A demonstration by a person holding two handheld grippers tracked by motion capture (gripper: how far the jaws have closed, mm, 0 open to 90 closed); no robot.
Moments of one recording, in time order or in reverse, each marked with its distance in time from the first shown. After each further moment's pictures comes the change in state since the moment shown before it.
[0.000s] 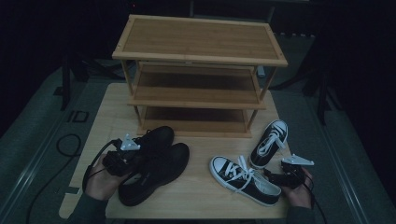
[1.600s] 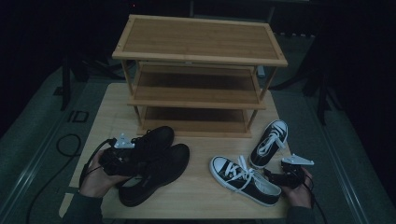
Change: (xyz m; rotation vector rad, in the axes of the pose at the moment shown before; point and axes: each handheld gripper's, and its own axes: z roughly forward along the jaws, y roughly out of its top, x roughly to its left) left arm 0.018 -0.011 0.009 -0.003 -0.040 -0.031; right arm 0.000 0.000 0.000 0.000 0.004 -0.003
